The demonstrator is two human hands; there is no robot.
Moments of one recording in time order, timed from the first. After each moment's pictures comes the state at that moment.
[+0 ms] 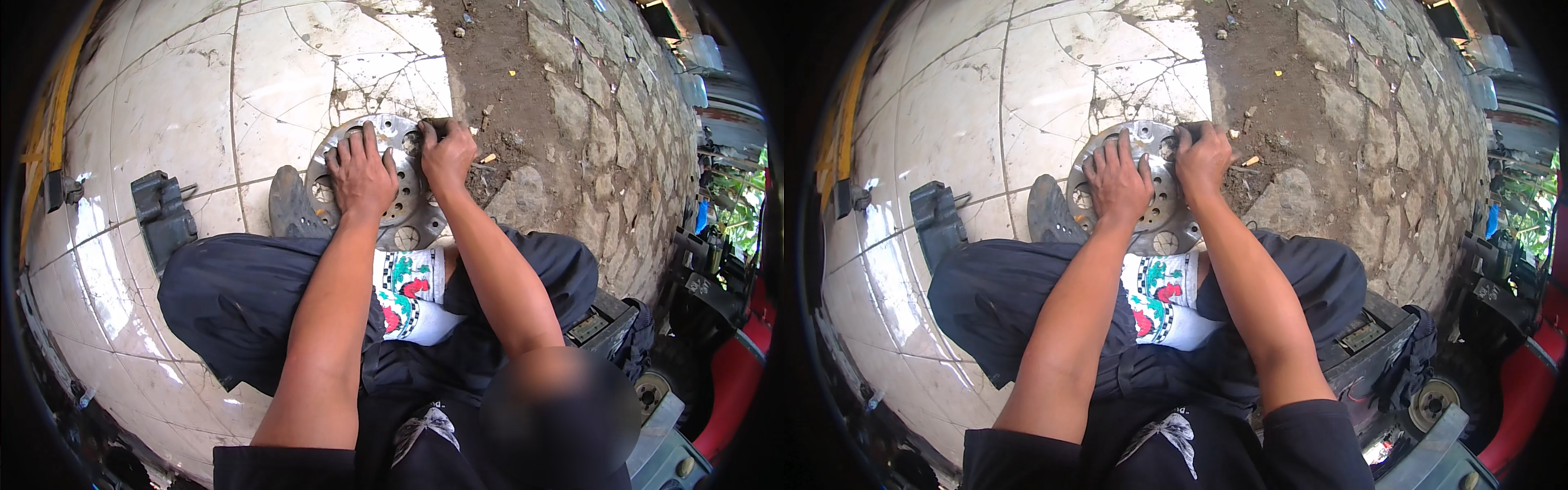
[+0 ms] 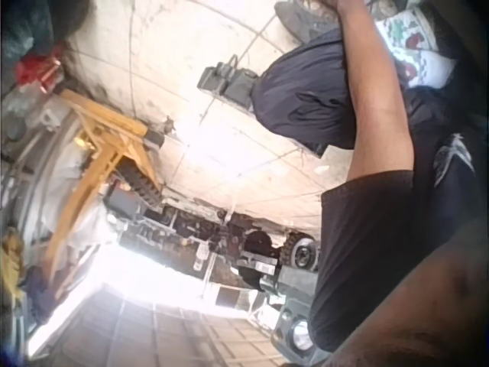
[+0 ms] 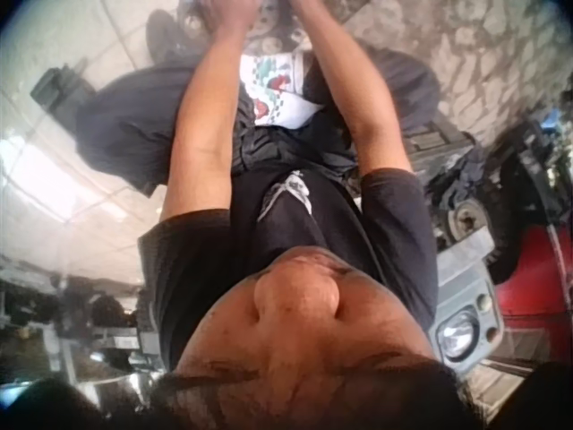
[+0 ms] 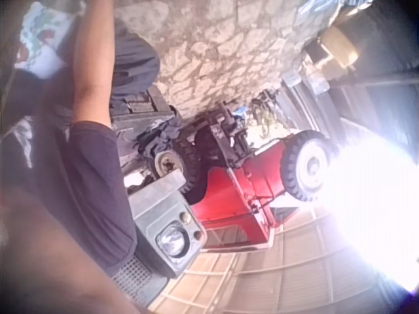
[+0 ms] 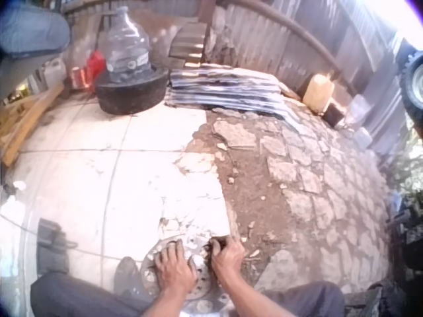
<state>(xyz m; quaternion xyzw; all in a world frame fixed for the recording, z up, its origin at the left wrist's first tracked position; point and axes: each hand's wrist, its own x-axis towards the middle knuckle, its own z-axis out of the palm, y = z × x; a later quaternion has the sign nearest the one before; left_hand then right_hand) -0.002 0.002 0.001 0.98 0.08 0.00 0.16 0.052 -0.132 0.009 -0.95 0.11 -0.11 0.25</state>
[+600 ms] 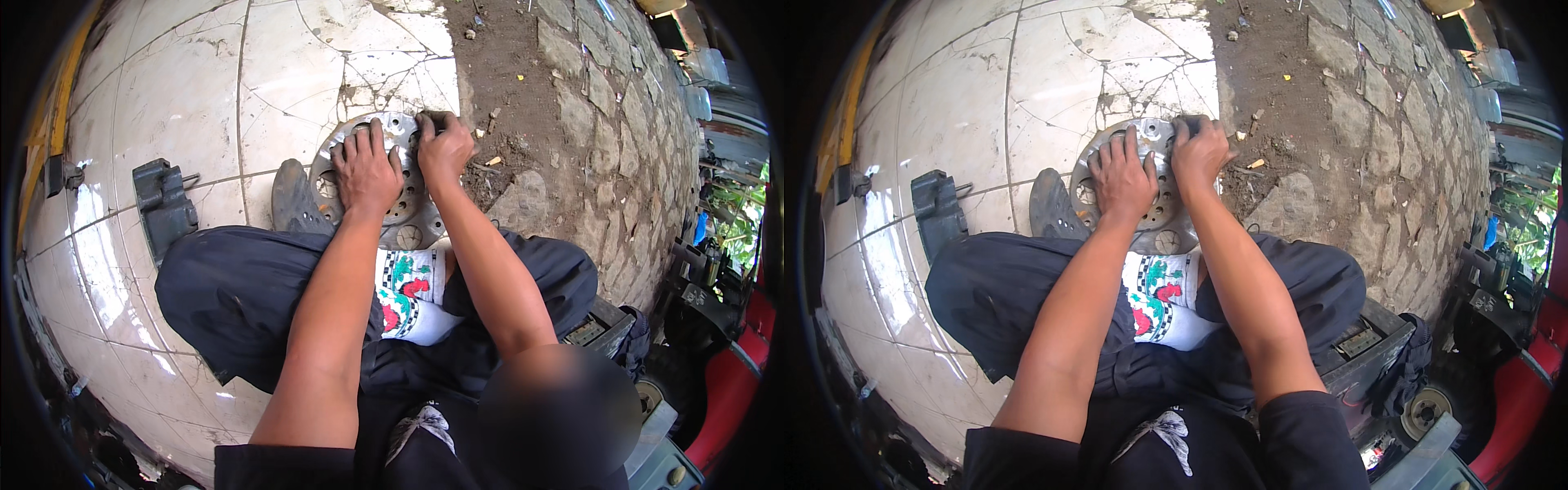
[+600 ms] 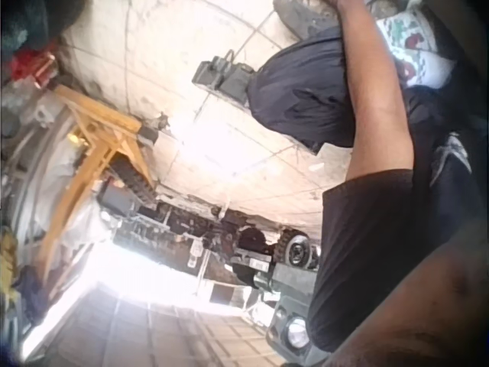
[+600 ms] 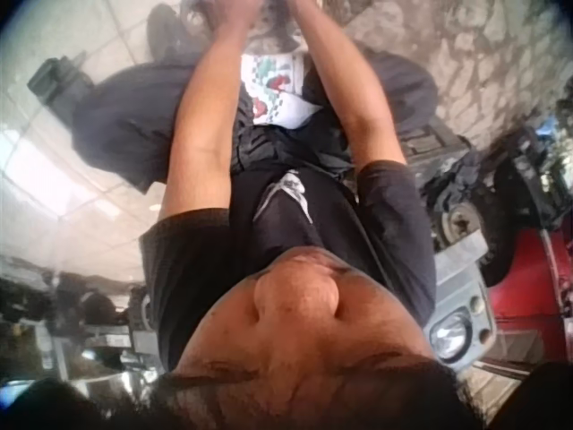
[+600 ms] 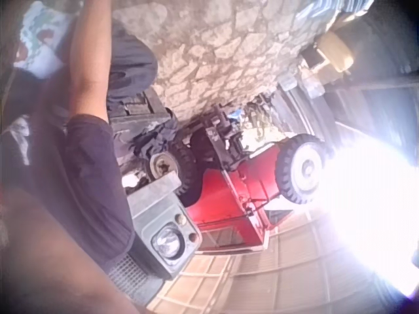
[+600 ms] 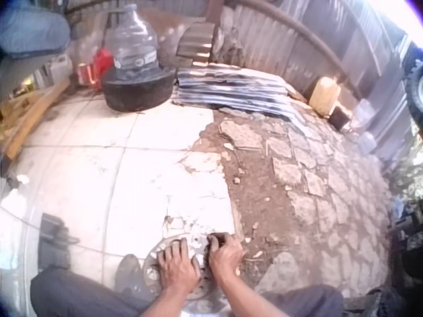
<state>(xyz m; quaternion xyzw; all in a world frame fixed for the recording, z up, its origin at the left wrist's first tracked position) 0.002 0.000 0.005 0.98 0.08 -0.03 0.20 0.062 -0.119 0.008 -0.94 0.13 -0.11 0.28</state>
